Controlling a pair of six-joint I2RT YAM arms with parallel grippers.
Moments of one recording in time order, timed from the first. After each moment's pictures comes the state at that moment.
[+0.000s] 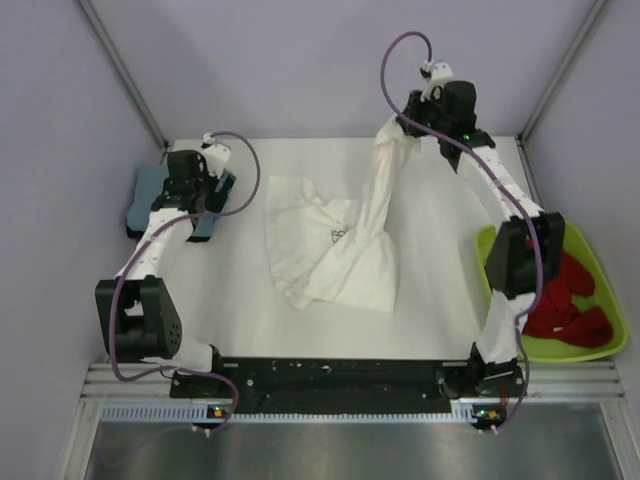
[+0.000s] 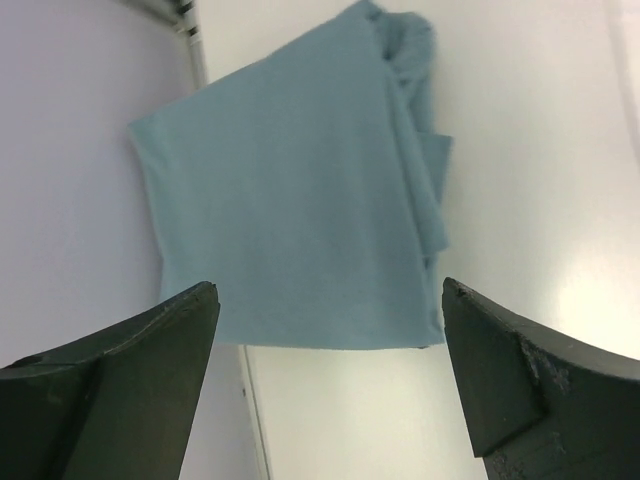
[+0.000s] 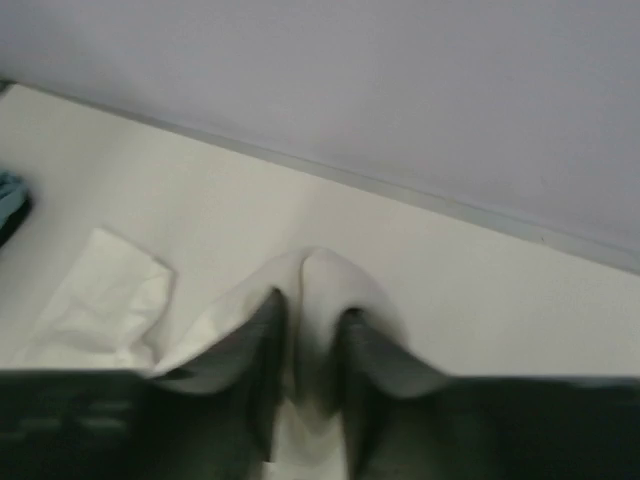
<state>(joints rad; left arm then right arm) 0.04 1.49 1.17 -0.24 -0.15 0.50 0.21 1.75 1.57 -0.03 -0.38 0.07</state>
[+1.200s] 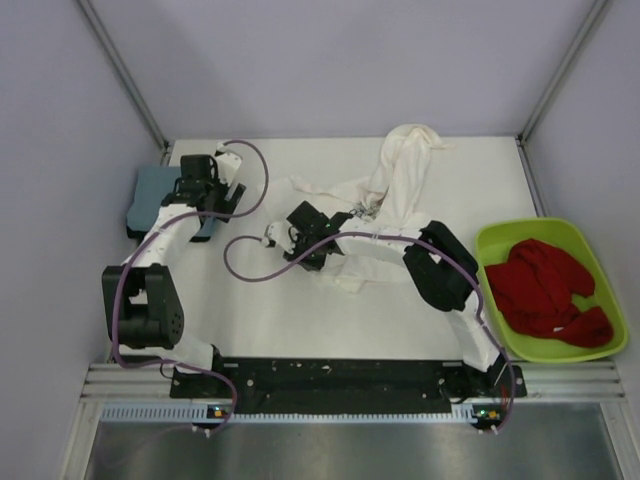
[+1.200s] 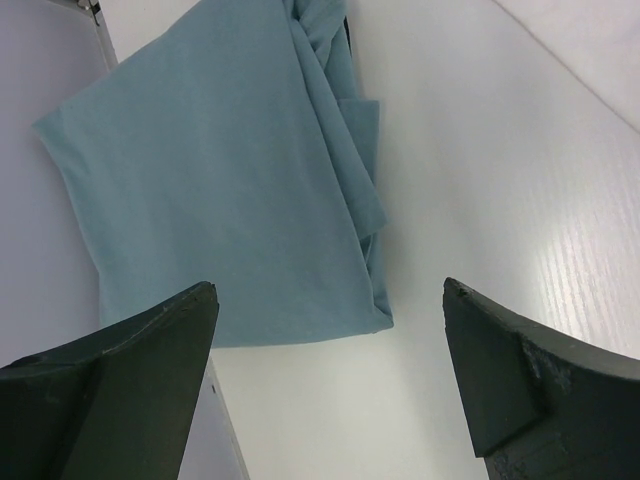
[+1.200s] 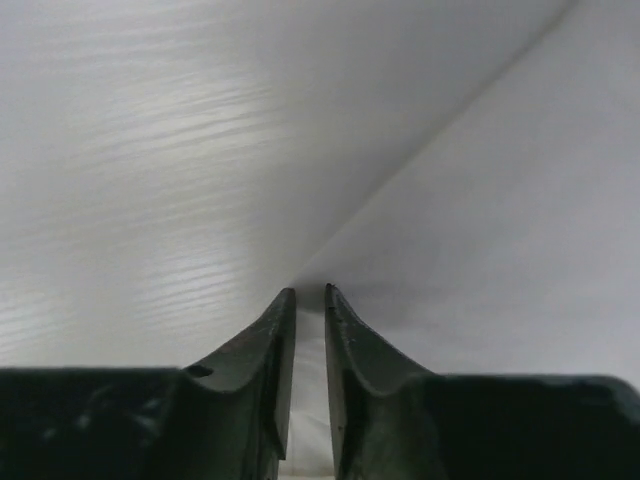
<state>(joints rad) -0.01 1.55 1.16 -0.32 -0.08 0.52 0.90 2.14 1.61 -0.48 -0.16 -0.44</state>
